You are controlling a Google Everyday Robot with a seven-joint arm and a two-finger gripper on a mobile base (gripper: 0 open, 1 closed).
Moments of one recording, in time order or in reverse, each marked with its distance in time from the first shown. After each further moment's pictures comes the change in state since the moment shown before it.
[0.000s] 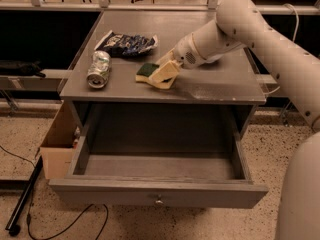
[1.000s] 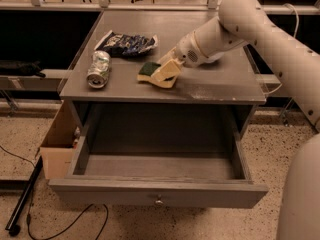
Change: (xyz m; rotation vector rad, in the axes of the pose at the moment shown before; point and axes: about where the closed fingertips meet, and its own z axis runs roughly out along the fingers) arm -0.001 0.002 -0.008 0.000 0.012 0.001
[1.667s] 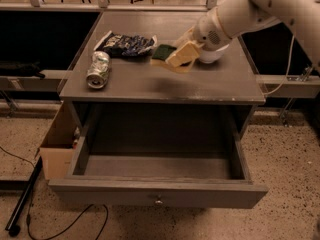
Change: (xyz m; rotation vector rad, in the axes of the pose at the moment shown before) arm -0.026 0.017 -0.076 0.076 0.008 -0.048
